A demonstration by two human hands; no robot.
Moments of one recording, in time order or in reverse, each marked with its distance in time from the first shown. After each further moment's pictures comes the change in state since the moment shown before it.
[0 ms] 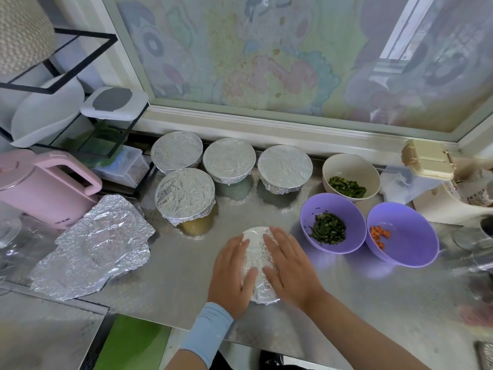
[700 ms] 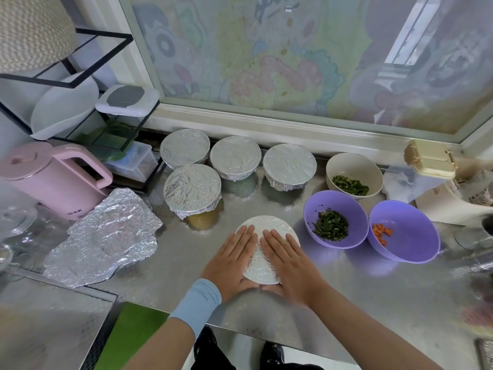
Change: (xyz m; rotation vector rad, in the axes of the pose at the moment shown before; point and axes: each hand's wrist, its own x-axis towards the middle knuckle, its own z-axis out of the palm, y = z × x) left_hand 0.012 -0.026 -0.020 0.530 -0.395 0.300; right_hand -0.010 0.005 0.009 -0.277 -0.139 -0.215
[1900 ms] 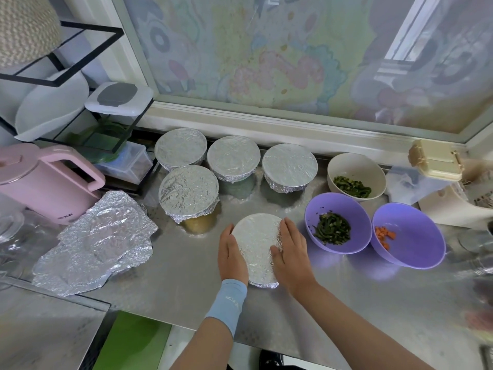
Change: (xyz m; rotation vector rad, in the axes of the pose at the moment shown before) left_hand 0.052 0.037 0.000 -1.406 0.639 -1.087; right_hand 0.037 -0.007 -0.002 0.587 0.107 0.667
